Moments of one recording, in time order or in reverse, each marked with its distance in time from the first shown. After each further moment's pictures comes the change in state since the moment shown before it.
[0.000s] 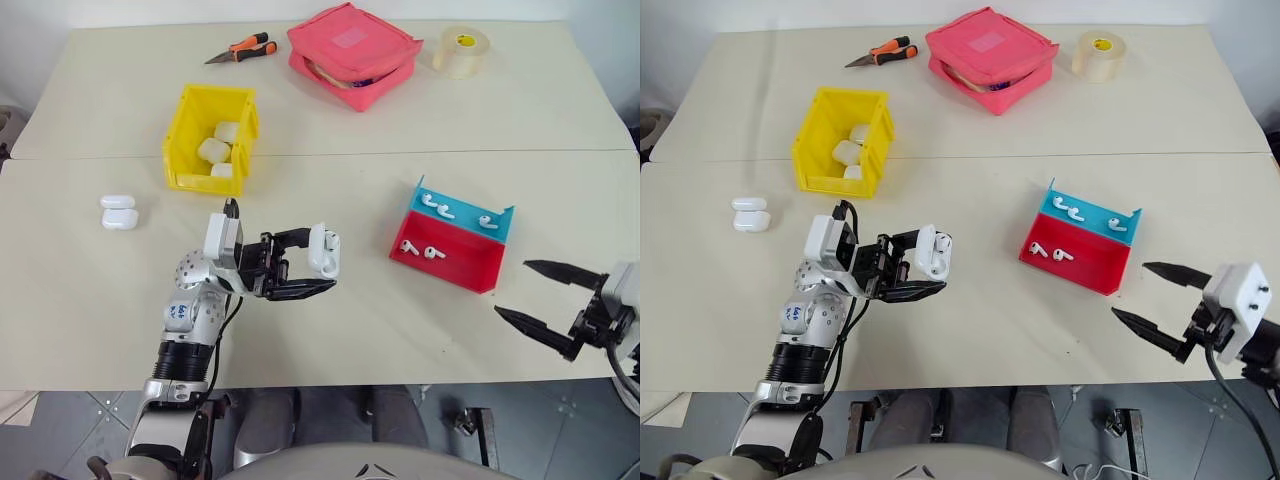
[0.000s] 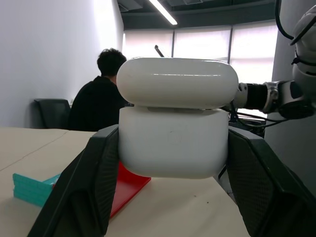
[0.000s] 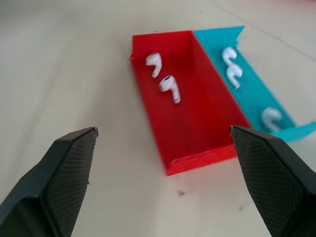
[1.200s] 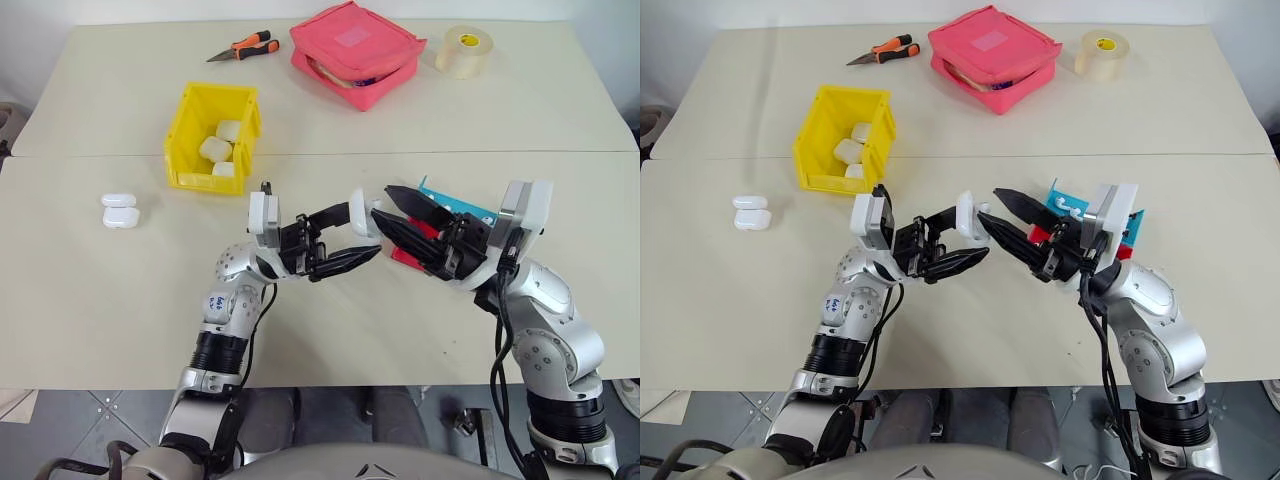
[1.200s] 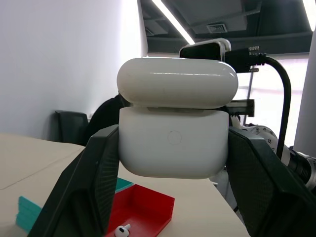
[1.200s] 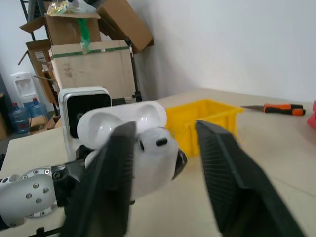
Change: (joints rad) left arm -0.077 -0.174 -0.036 0.059 0.038 0.014 0.204; right arm -0.434 0.472 0.500 -0.231 0.197 0.112 -0.376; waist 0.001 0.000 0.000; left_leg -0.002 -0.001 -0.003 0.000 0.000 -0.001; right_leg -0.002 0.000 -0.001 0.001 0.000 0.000
